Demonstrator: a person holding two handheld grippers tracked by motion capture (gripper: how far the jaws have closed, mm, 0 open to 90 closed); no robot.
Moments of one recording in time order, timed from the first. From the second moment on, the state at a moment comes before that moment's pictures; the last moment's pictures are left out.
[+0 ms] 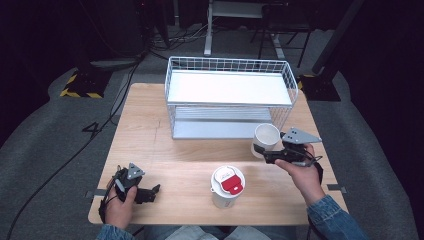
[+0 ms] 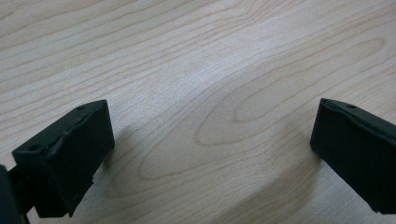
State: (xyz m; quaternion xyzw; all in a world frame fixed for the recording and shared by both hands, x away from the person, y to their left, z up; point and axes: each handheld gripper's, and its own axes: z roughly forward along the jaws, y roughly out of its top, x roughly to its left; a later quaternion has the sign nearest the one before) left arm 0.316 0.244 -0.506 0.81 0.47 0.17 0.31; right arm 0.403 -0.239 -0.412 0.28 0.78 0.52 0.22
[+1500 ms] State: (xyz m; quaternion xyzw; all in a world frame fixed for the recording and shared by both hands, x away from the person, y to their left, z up) left arm 0.317 0.244 -0.506 0.81 0.47 0.17 0.31; right arm 0.481 -0.175 -0.438 0.31 0.76 0.51 0.25
